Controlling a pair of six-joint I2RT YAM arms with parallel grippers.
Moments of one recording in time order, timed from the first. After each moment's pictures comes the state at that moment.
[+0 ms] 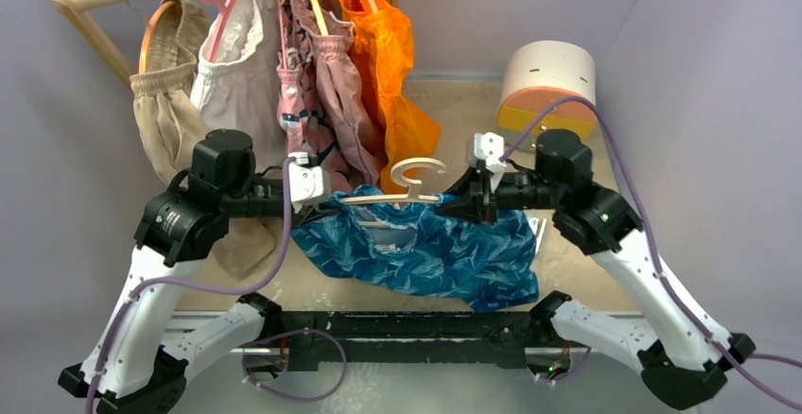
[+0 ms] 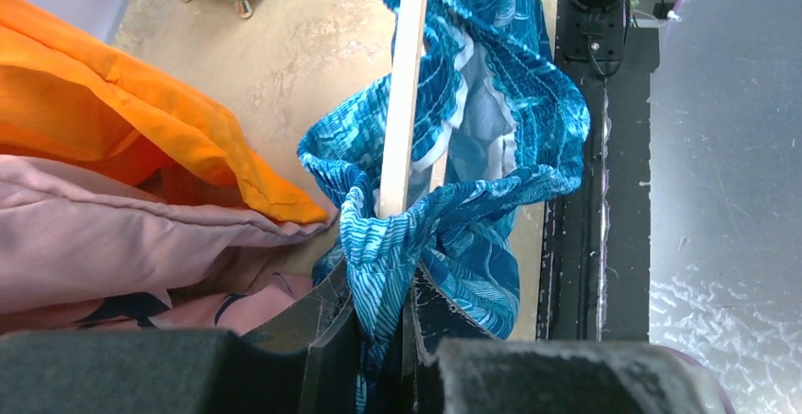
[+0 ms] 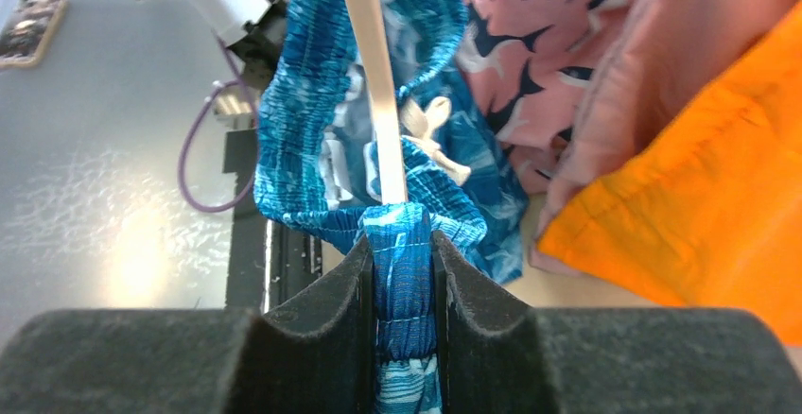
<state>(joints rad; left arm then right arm) -0.47 0.92 1.40 -1.04 0.77 0.60 0.64 0.97 1.23 -0.60 -0.81 -0.23</state>
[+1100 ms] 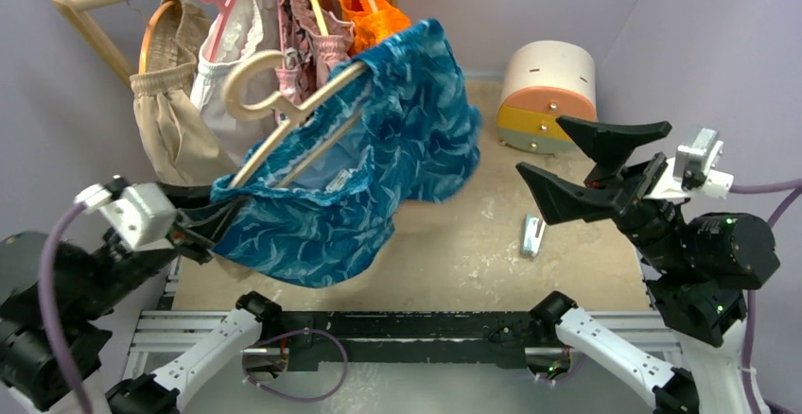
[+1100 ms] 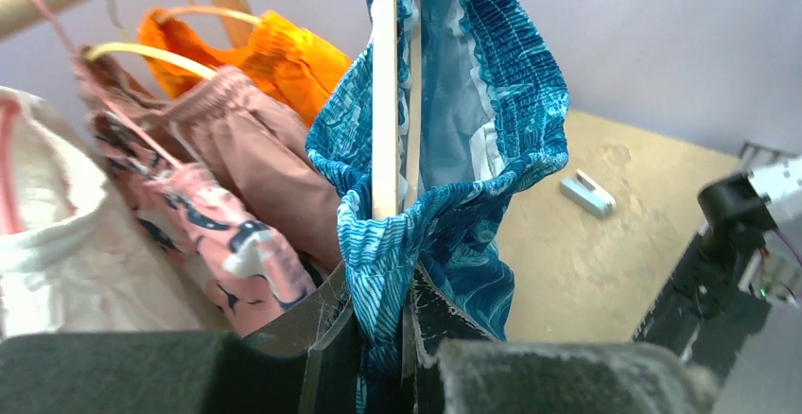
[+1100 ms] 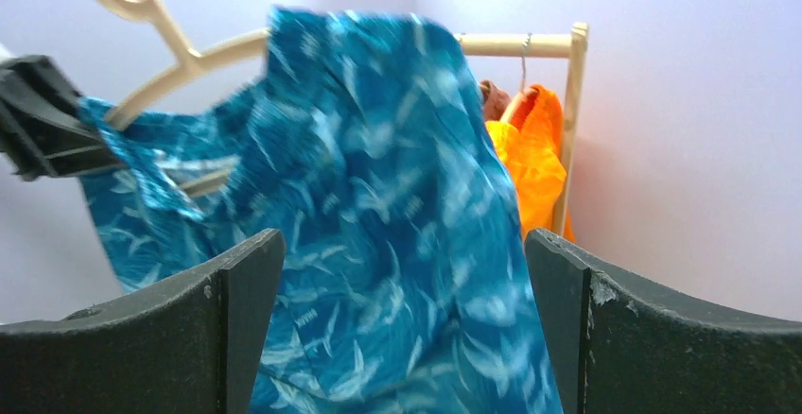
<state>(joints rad) -0.47 0.68 1.75 -1.00 0.35 0.17 0.63 0.63 1.37 -0.29 -0.19 0.14</state>
